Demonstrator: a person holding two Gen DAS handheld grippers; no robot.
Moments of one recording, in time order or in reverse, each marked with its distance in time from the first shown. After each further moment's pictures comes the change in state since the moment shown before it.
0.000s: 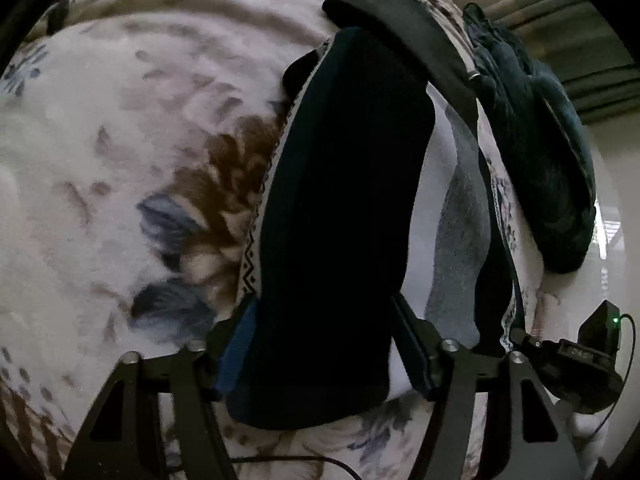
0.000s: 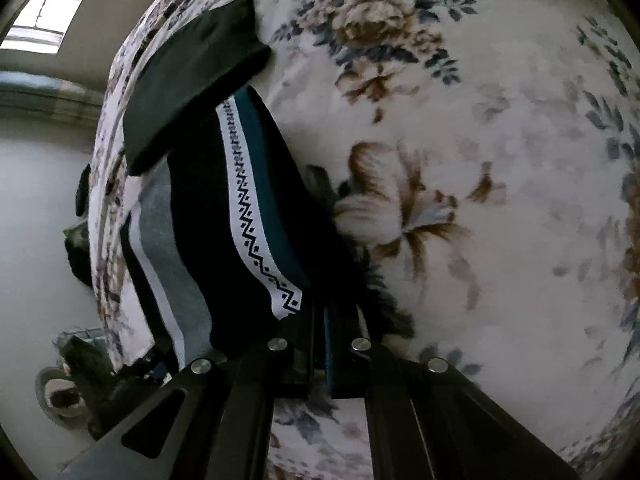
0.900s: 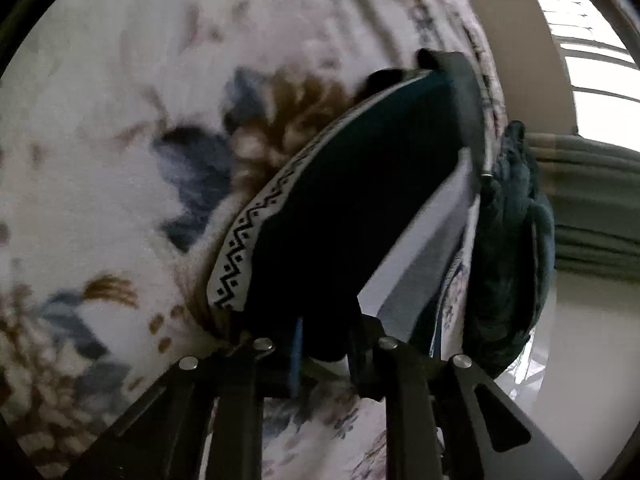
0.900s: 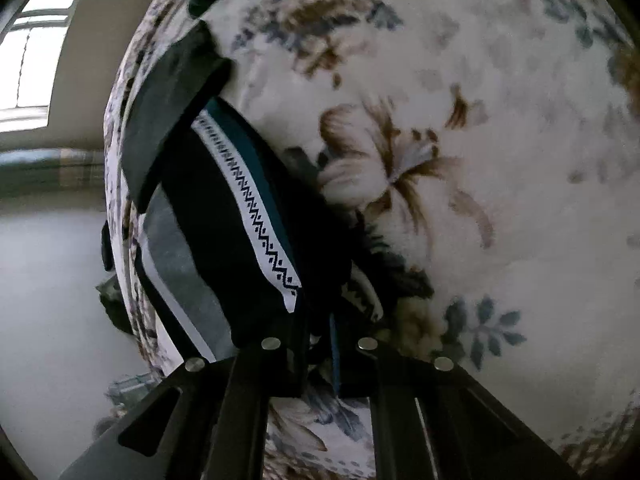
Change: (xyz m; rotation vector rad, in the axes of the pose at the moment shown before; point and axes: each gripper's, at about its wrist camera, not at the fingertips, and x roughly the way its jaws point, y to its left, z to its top) left arm -0.017 0.018 -0.061 -0.530 -0.114 -0.234; right arm 0.006 -0.010 -0.028 0.208 -0.055 0.132
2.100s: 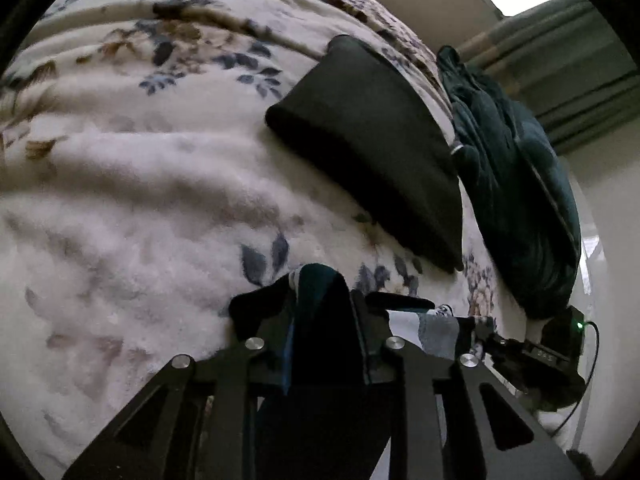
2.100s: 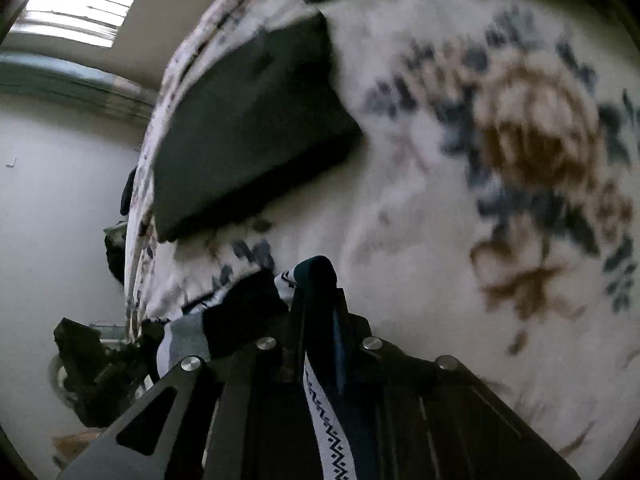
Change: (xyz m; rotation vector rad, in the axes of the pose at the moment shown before) left arm 0.088 -0.109 0.157 0.578 -0.002 0.076; right arm 0.083 0.101 0.155 -0.361 -0.034 0.100
